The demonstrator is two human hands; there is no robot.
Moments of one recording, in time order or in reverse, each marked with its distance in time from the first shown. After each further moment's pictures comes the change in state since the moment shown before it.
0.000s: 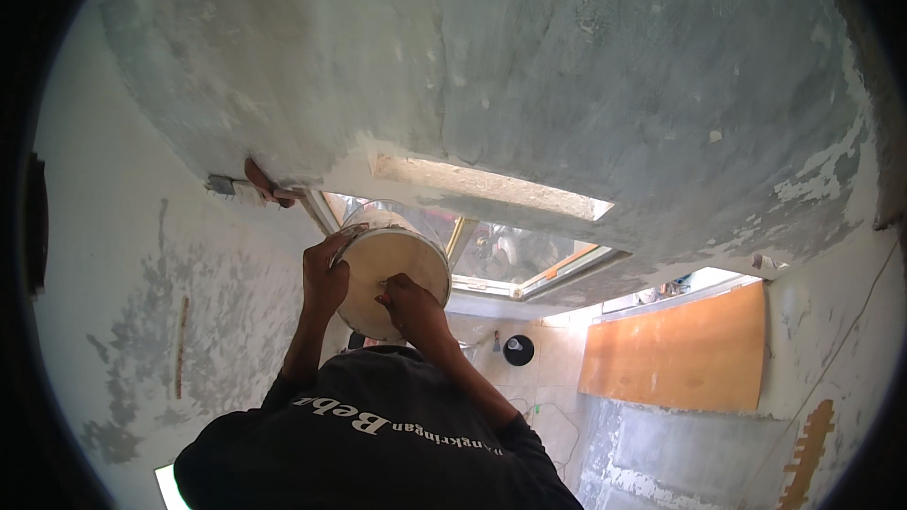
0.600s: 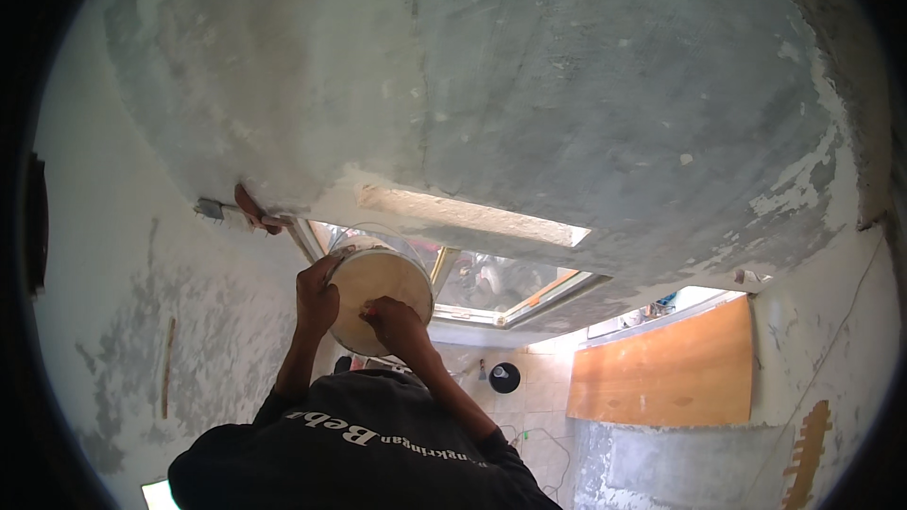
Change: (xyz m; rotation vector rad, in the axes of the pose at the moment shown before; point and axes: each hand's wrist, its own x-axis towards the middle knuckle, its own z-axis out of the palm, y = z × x) left_hand 0.005 0.007 0.002 0.019 0.001 -0.017; right_hand 0.014 0.007 0.003 0.136 0.119 -0.060
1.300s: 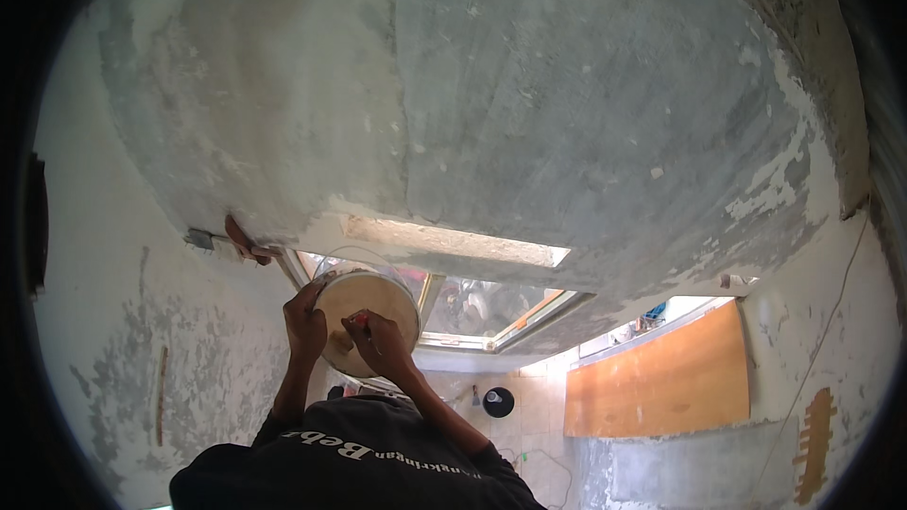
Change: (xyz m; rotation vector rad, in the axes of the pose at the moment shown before) left_hand -0.005 -0.008 0.002 -0.063 0.125 0.000; right_hand 0.012 -0.021 -0.002 0.225 0.089 0.048
